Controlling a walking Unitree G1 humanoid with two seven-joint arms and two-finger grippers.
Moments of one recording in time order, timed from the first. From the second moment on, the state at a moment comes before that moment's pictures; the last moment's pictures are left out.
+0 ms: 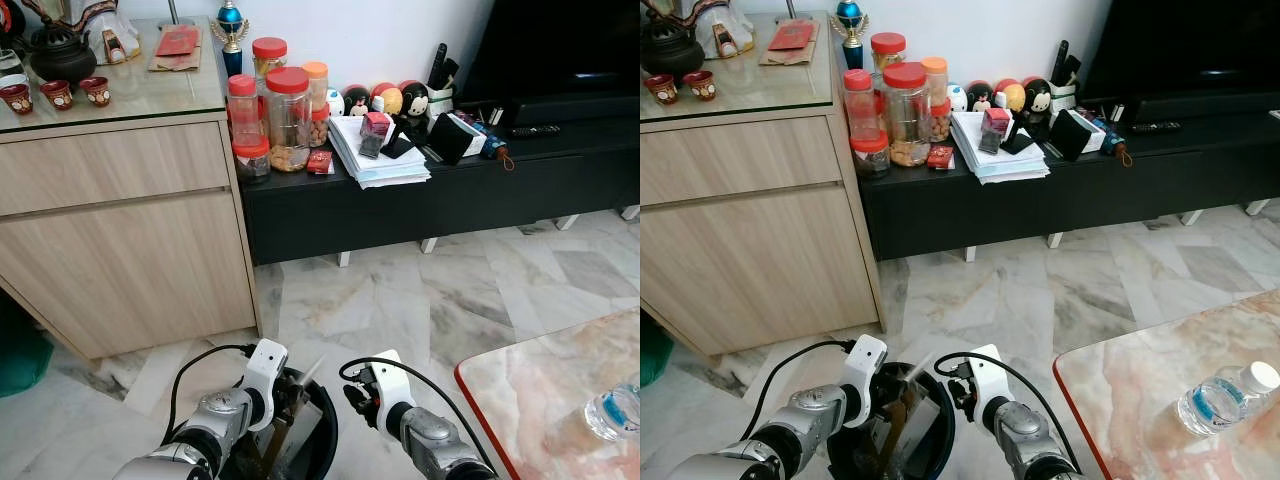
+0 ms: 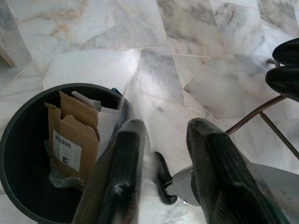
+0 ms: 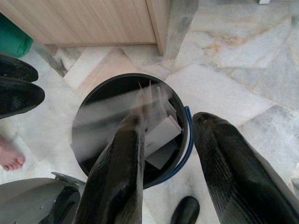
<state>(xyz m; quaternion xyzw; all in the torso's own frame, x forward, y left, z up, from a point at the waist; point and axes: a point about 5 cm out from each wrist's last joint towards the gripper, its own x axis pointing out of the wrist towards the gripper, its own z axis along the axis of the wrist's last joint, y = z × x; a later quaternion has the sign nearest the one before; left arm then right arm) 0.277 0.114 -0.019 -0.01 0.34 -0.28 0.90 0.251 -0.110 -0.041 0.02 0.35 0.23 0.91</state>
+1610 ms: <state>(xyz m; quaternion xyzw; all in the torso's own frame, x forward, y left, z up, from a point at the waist) 0.185 0.240 -0.071 0.06 0.43 0.12 0.89 0.186 -0.161 -0.084 0.03 0.44 0.03 0.90</state>
